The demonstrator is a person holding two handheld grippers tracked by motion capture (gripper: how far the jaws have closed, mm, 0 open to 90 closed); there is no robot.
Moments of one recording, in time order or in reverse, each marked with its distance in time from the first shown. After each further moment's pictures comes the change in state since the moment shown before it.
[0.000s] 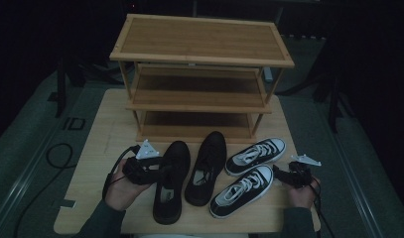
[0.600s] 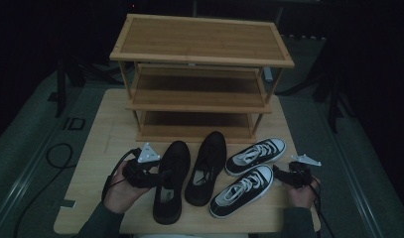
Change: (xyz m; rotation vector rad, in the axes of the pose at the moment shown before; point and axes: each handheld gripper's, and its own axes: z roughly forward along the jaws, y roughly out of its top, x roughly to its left) left arm -0.005 -0.005 0.000 0.039 0.021 0.028; right arm 0.000 0.000 0.000 0.000 0.000 0.000
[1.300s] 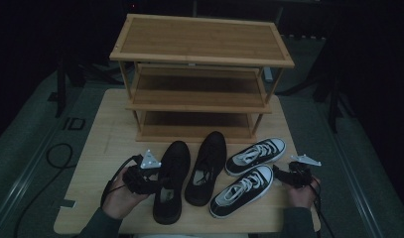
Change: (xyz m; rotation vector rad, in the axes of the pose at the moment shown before) left arm -0.006 -0.014 0.009 0.089 -0.007 0.010; right arm 0.000 0.000 0.000 0.000 0.000 0.001
